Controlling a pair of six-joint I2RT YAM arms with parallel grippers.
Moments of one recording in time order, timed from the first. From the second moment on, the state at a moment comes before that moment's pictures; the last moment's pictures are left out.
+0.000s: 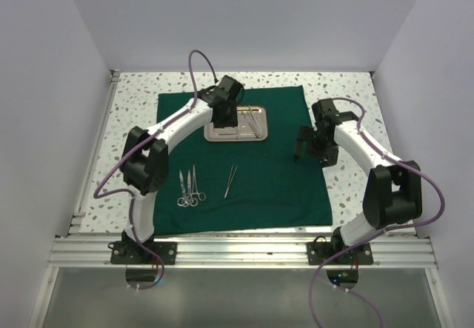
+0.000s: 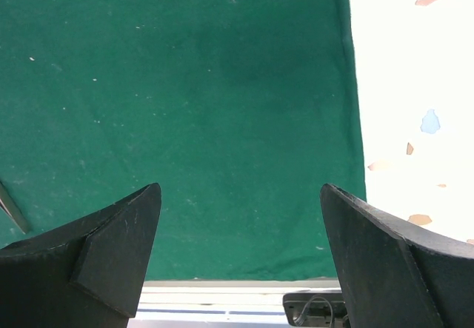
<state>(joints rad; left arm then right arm) -0.60 2.00 1.71 -0.71 -0.21 -0.60 0.20 1.57 1.16 -0.90 -0.01 0.46</state>
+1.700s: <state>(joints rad) -0.51 2.41 2.10 -0.72 -0.16 -0.45 0.20 1.53 1.18 -0.96 0.06 0.46</state>
